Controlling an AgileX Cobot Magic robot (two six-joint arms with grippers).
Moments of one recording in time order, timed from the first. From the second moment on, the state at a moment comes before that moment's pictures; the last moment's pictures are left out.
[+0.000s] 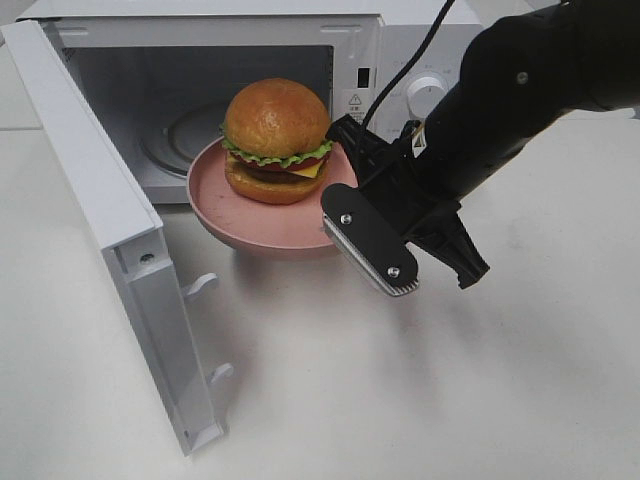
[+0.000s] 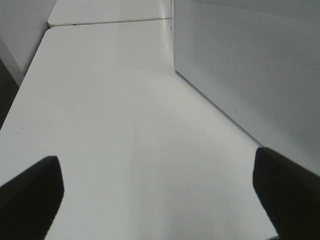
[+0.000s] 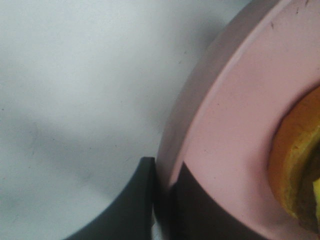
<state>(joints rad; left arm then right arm) -0.02 -0.01 -0.50 -0.02 1.04 0.05 0.62 1.72 -1.04 0.00 0.39 -1.72</state>
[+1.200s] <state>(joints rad) -0.02 -0.01 -0.50 -0.02 1.04 0.05 0.63 2.04 -1.49 -0.03 0.55 -1.70</state>
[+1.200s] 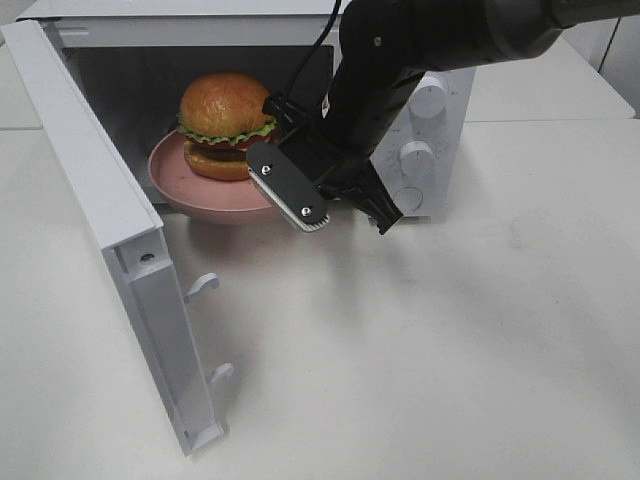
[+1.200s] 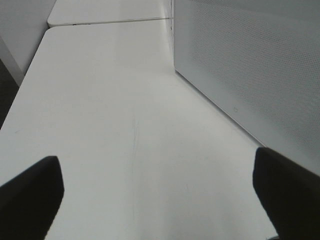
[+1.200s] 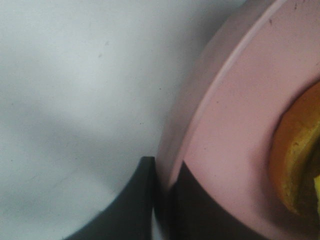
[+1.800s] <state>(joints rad) -0.02 -0.01 -0.50 -0.02 1.04 0.05 0.62 2.20 -1.73 -0.12 0.60 -1.51</state>
